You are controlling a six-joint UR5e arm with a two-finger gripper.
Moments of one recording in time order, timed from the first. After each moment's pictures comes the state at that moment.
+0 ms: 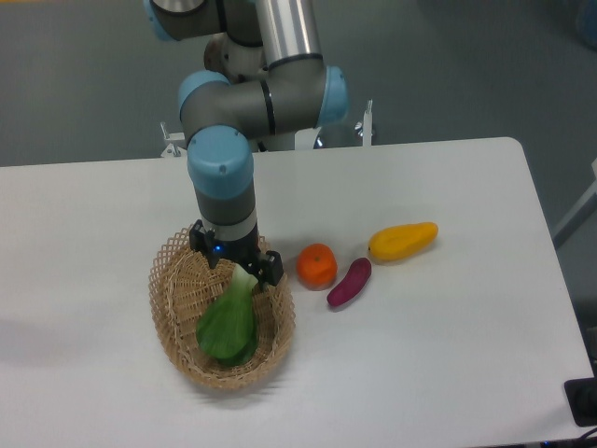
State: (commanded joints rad) arm 2.19 -1.89 -1.82 -0.95 1.55 0.65
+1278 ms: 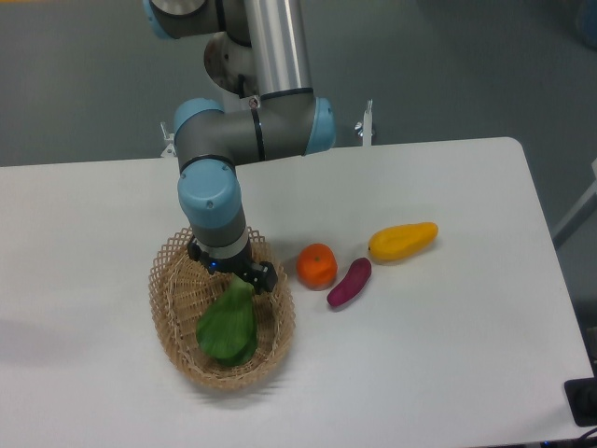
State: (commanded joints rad) arm 2.16 -1.95 -1.85 -0.92 1.60 0.62
